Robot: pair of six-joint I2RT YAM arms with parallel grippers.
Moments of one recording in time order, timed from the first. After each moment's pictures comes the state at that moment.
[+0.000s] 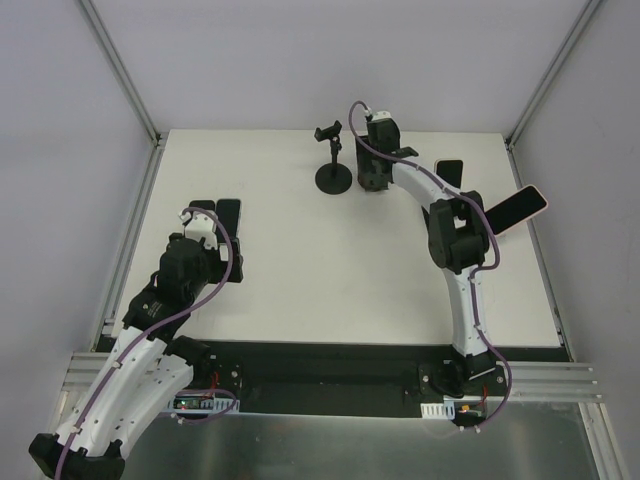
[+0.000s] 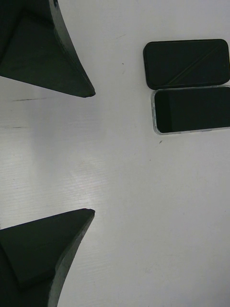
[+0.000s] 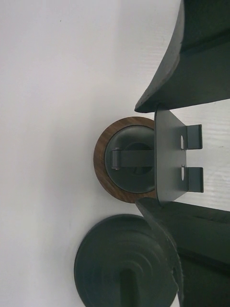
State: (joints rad) left arm -0.37 0.56 0.61 -0.58 -0.18 -0.19; right arm 0.40 2.30 1.94 -0.32 0.27 0.10
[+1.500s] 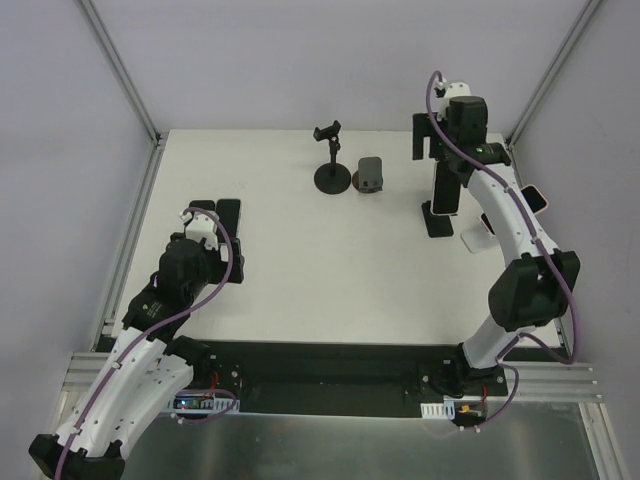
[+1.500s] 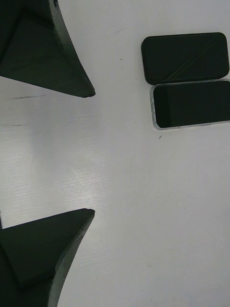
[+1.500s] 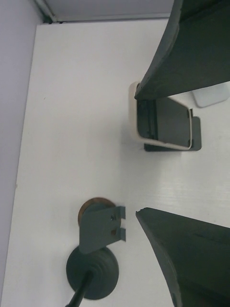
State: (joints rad) left arm -0.37 0.55 0.61 -0.57 -0.16 -0.19; right arm 0.24 1.71 1.67 -0.48 0.15 -0.02
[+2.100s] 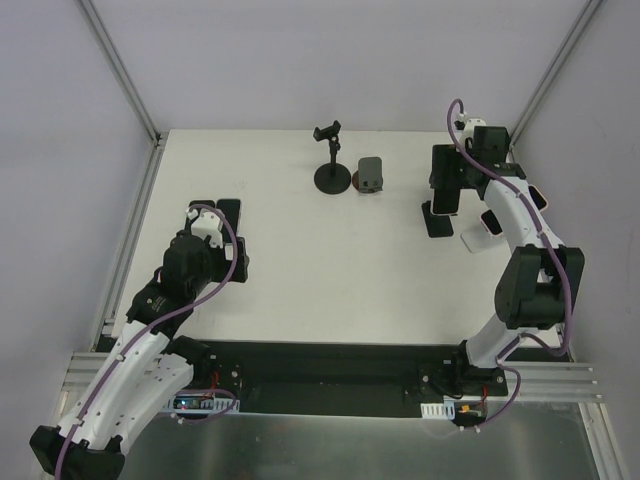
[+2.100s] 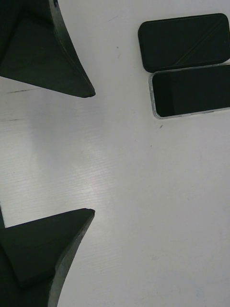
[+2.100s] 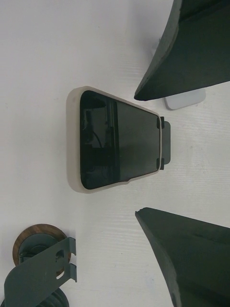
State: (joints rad) left arm -0.37 0.60 0.61 -0.55 -0.11 -0.19; right arm 0.02 1.66 1.41 -0.48 -0.08 -0.04
